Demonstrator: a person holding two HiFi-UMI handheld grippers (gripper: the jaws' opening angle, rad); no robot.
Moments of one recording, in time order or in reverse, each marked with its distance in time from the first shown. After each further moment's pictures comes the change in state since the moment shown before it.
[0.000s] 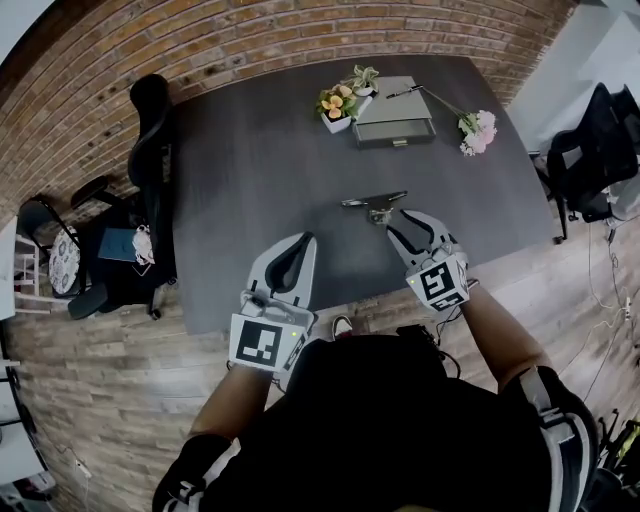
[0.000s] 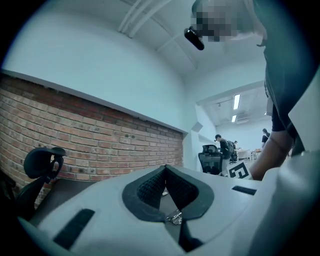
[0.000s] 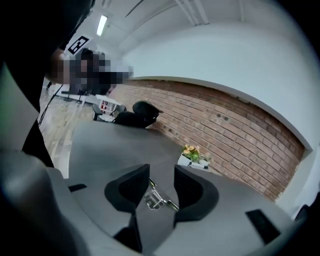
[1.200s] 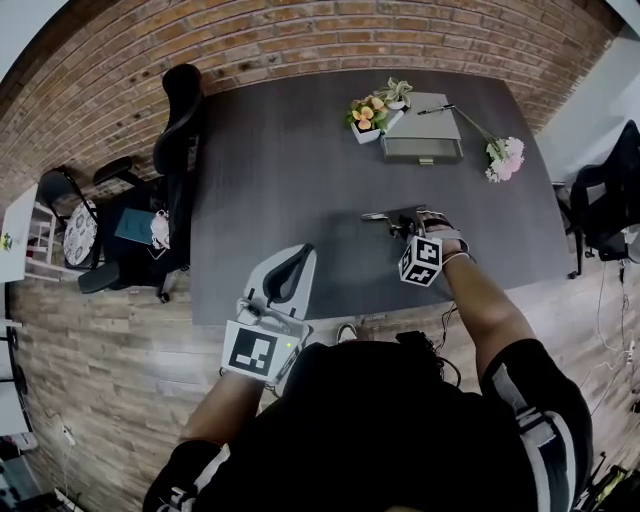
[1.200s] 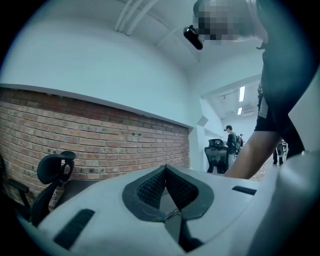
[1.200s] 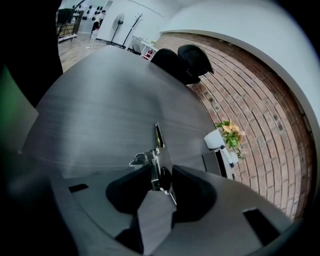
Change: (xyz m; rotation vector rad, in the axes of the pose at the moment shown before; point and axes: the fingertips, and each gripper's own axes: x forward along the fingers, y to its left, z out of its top) left arm -0.011 0.013 0.003 0.013 0.076 0.078; right arm 0.116 0.012 -0.124 -0.547 0.411 0.254
